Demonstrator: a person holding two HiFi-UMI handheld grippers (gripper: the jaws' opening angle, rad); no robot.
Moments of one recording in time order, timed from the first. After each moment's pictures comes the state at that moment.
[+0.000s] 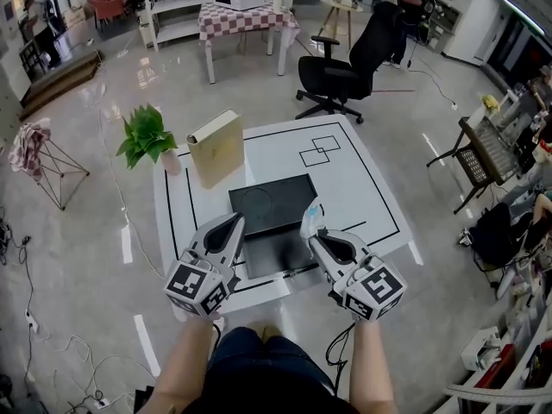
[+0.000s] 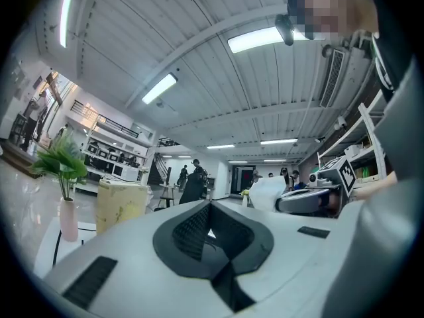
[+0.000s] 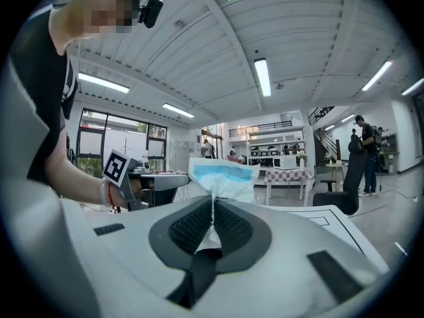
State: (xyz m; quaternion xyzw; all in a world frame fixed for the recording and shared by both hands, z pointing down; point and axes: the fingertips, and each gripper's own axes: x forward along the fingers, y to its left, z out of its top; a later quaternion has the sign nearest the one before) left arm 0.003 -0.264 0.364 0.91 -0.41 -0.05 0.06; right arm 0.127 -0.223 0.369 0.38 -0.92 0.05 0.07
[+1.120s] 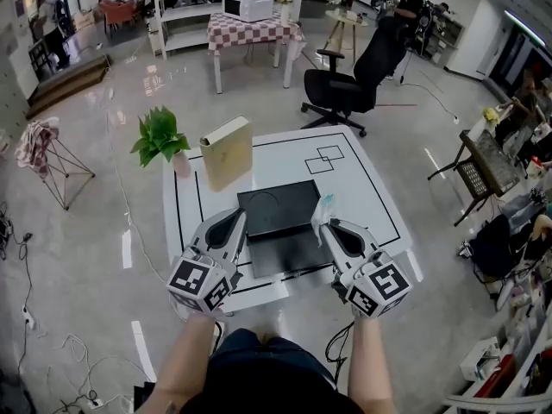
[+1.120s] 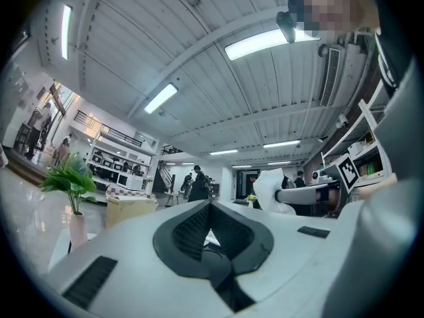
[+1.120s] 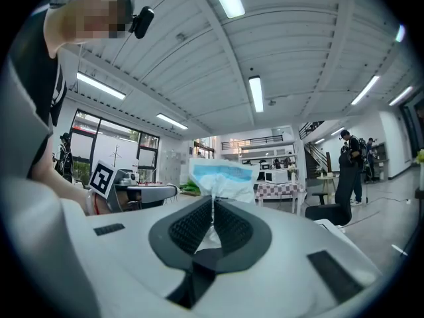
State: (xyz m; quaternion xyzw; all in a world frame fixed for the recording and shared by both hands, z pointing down) left arm -0.016 -0.253 0.339 0.90 -0.43 -0.07 0.04; right arm 0.129 -0.223 0.328 0.42 -0.91 0.02 0.02
